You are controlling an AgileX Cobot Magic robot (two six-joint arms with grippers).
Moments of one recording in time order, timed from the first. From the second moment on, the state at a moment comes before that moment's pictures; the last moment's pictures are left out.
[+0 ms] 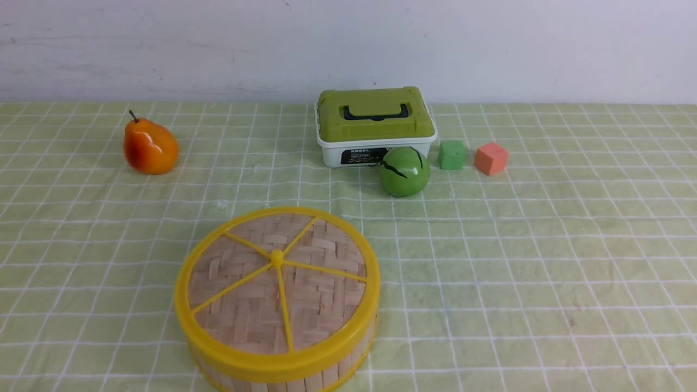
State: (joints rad) right arm -0.06 -0.01 0.02 0.00 0.39 0.15; left arm 0.00 -0.01 0.03 0.01 0.39 -0.16
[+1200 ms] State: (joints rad) right arm -0.06 -0.01 0.01 0.80 0.30 0.25; left arm 0.00 -0.01 0.03 0.01 0.39 -0.16
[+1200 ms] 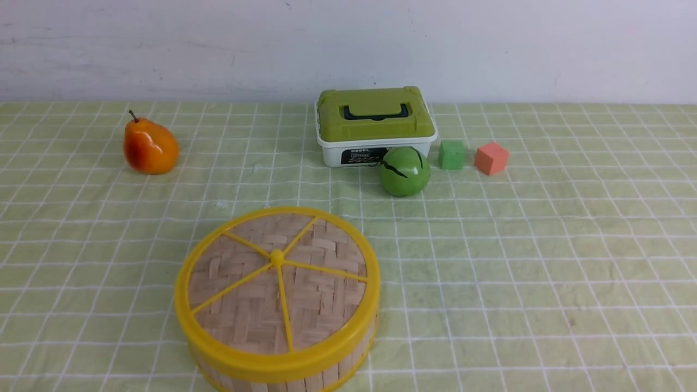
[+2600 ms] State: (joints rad) right arm 0.70 2.04 -2.09 0.10 1.25 -0.17; left arm 0.00 -0.01 0.03 0.01 0.39 -0.16
